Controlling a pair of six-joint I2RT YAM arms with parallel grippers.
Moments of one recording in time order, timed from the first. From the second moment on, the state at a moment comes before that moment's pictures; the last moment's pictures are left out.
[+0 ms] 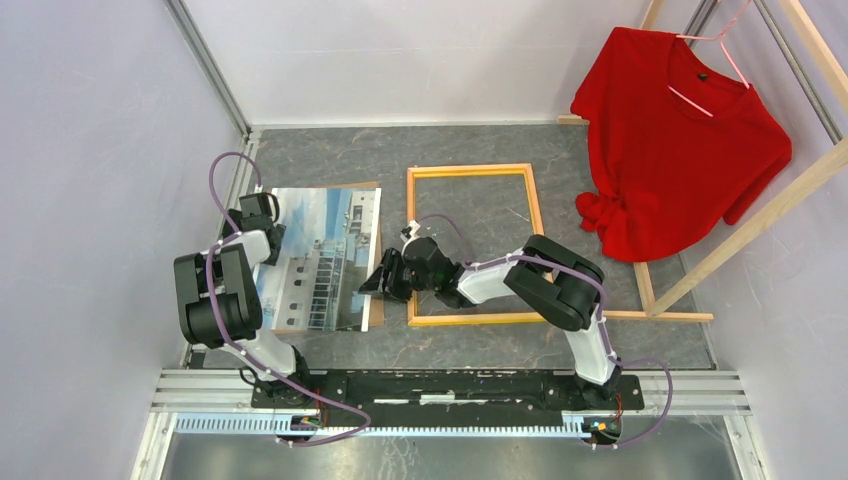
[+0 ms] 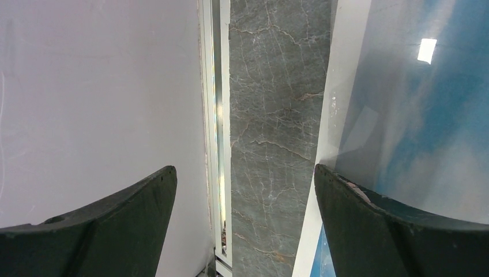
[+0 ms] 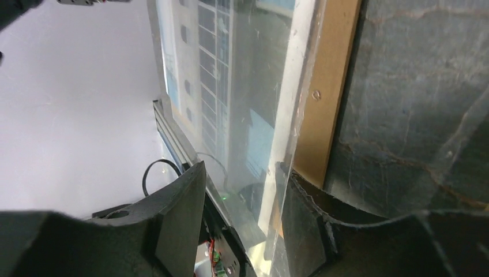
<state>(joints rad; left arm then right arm) 0.24 1.63 0.78 -0.04 -0.49 0.54 1.00 2.04 1.01 0.53 -0.23 1.22</state>
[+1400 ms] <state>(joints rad) 0.16 1.62 1.05 -0.41 -0.36 0.52 0.63 1.74 0.91 0.60 -0.38 0.99</state>
